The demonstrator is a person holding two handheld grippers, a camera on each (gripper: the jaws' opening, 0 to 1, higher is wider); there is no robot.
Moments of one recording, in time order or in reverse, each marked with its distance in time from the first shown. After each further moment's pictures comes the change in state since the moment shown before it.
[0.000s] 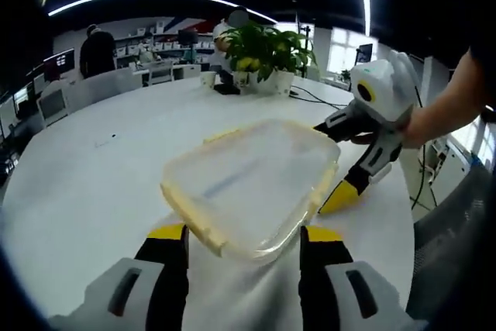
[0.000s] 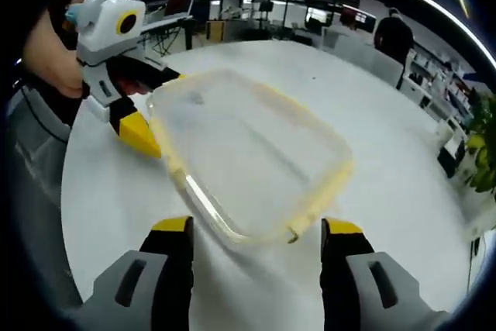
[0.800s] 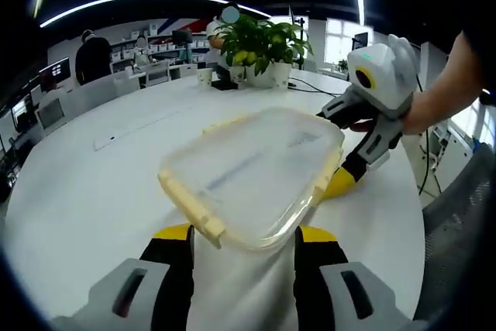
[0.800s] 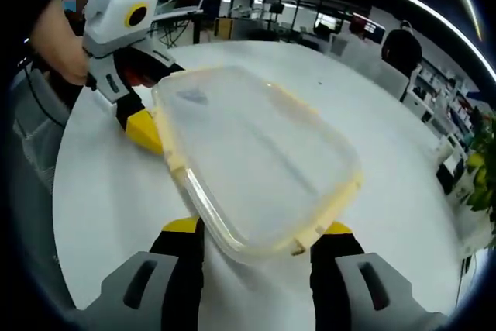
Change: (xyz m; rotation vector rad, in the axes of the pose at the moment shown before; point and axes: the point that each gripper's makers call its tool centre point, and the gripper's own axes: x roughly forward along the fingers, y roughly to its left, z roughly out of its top) left arm 0.004 0.002 -0.009 0.059 0.020 0.006; right arm 0.005 0.000 0.003 -0.089 -0.002 -0.009
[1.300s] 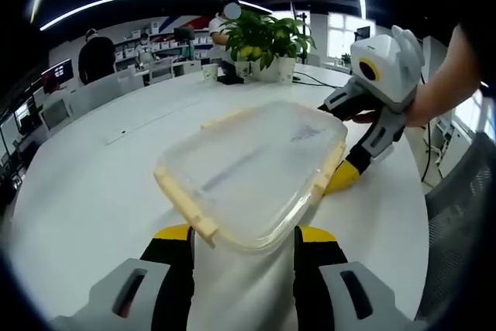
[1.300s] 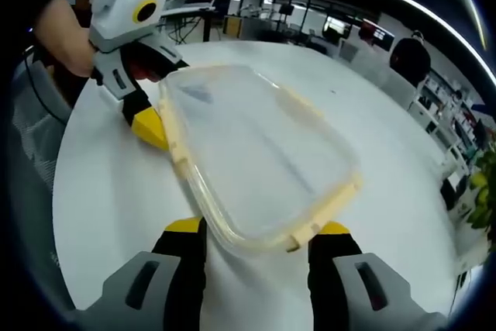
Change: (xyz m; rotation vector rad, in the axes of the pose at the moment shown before) left arm -0.022 0.021 -0.019 0.020 0.031 0.034; right arm 0.012 0.024 0.021 -0.058 -0.005 0.022
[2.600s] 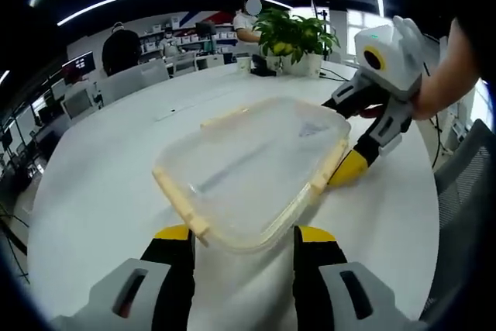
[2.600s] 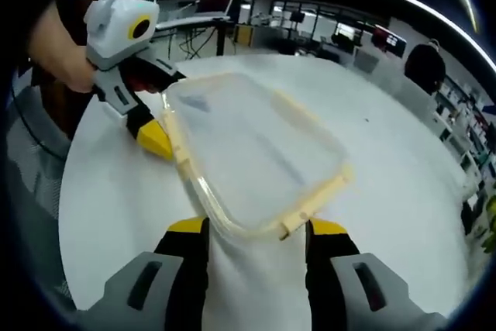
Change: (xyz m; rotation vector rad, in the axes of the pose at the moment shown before) left arm -0.052 0.064 -0.036 -0.038 0.021 0.109; right arm 0.042 0.036 0.060 0.022 -0.046 0.067
